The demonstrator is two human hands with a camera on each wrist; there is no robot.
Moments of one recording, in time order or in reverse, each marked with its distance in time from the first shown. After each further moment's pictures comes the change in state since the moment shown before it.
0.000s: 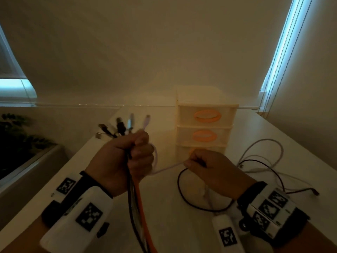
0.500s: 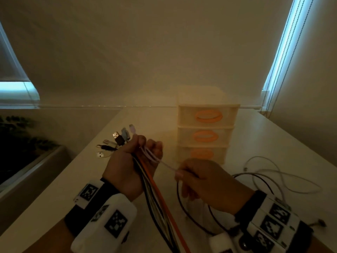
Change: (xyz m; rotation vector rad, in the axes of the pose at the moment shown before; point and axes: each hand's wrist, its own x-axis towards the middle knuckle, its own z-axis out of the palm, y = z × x) left_hand 0.018 -0.026 0.011 -0.219 0.431 0.313; right_hand -0.015 -0.021 0.014 0.205 -0.172 0.045
